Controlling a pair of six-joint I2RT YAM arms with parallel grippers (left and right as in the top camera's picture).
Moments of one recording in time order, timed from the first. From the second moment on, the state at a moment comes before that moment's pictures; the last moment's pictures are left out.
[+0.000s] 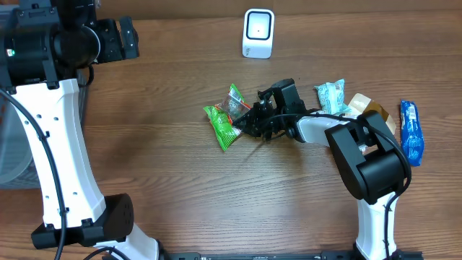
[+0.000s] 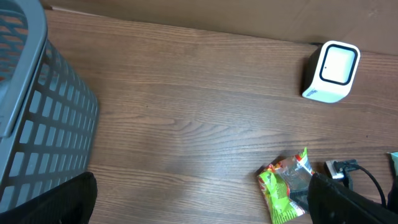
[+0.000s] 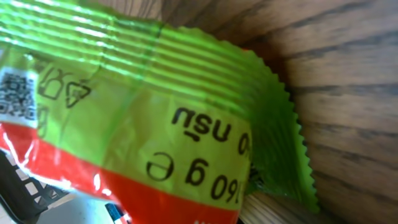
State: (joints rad) left arm 0.10 1.80 2.41 -1.47 0.05 -0.08; right arm 0.43 2.16 1.13 0.17 -0.82 1.03
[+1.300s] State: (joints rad) left arm 0.10 1.80 2.41 -1.47 0.05 -0.08; right arm 1.19 2.16 1.44 -0.73 0.96 0.28
